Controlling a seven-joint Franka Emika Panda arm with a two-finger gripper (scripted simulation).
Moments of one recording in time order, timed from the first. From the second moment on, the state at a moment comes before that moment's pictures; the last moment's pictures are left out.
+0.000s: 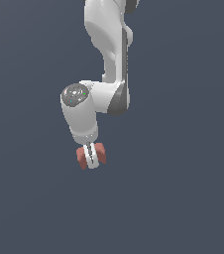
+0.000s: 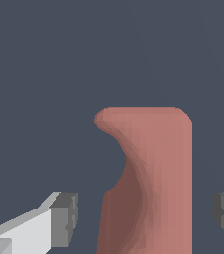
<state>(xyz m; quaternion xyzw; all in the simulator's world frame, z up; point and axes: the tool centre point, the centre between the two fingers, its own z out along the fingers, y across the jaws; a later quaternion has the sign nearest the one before) 0.041 -0.091 0.124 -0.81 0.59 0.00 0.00</state>
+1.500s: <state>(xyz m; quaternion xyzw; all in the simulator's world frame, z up) 0.040 -0.091 0.121 -0.81 0.59 0.00 0.00</state>
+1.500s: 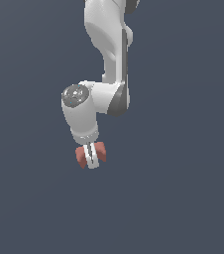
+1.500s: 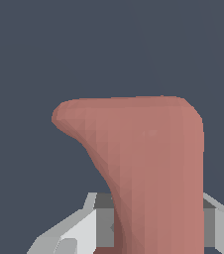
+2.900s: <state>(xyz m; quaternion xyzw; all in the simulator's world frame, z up) 0.036 -0.081 0.412 -0.81 0.59 0.00 0.00</state>
